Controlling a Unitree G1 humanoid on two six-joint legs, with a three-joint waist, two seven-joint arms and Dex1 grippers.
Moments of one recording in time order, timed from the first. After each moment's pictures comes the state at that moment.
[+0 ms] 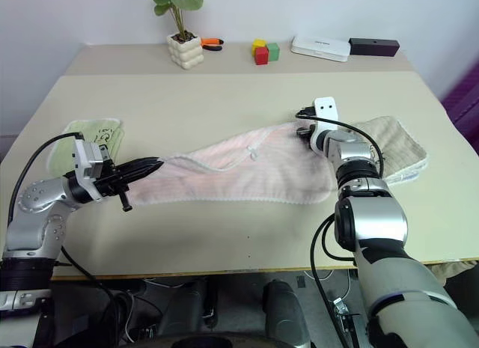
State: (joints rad) left arm -0.25 0.64 0.18 0.06 -0.49 0.03 -1.15; right arm -1.09 -0.39 -0.12 1.18 0.06 0.31 0.40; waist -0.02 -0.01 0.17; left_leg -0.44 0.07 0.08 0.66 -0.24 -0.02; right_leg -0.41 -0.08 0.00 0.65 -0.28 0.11
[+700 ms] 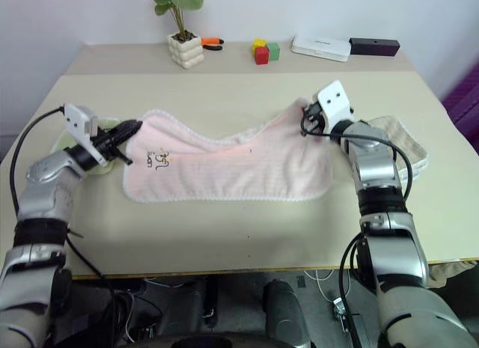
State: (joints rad) left arm -0.68 0.59 0.20 0.65 -0.31 -0.03 -0.80; right arm -0.86 -0.50 -0.02 0.64 -0.02 0.05 0.54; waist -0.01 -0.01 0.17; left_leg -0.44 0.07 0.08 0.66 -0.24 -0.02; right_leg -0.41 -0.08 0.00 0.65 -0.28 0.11
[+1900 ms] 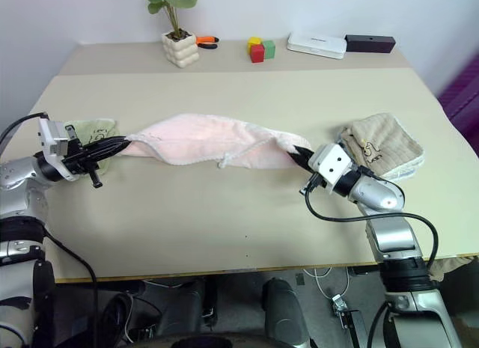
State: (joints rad) left arm -0.57 0.71 0.29 0.69 -0.41 -0.24 -1.41; right arm -0.24 -0.61 -0.01 0.01 0.16 -0.20 0.75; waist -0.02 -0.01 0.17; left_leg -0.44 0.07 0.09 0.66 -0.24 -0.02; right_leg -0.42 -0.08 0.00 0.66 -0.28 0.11
